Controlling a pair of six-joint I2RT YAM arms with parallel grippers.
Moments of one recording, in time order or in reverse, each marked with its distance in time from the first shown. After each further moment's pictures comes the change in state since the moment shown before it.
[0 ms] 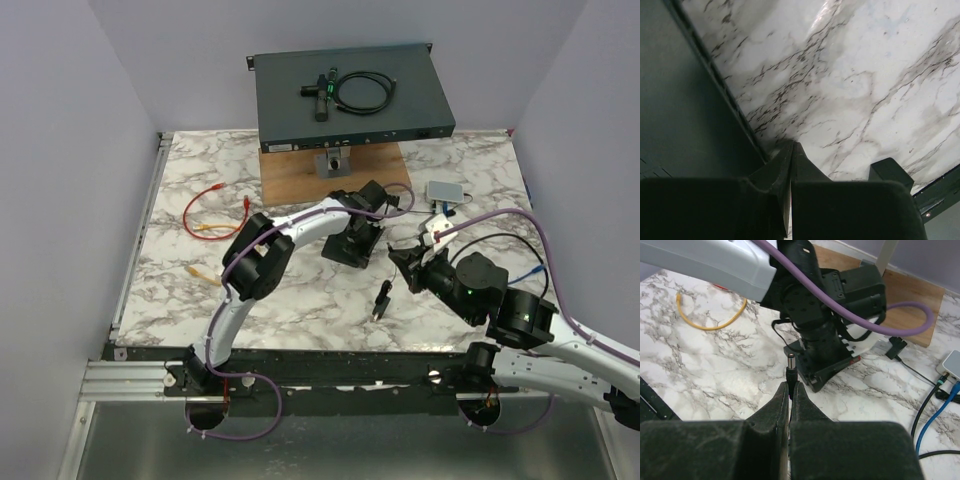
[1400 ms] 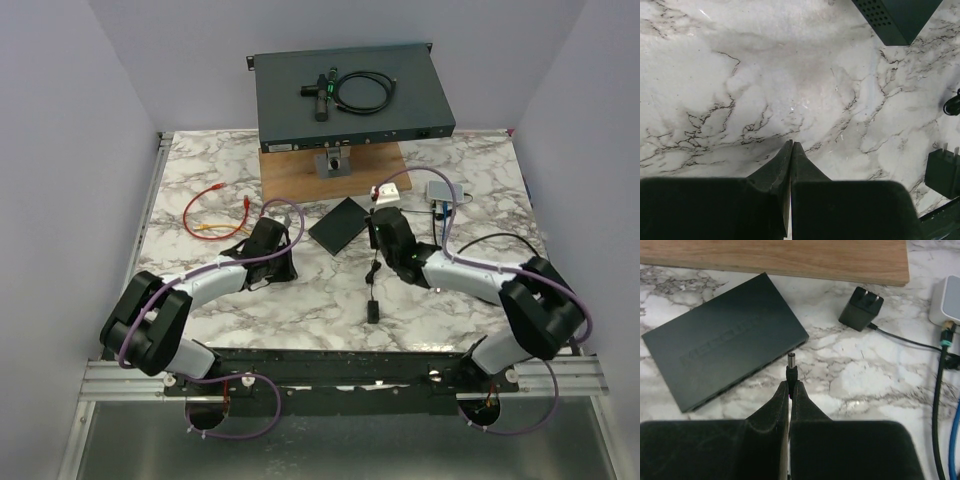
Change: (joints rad) left arm 0.280 -0.856 -1.191 0.653 -0.142 -0.310; right arm -0.368 0.801 -0.047 0.558 0.079 0.108
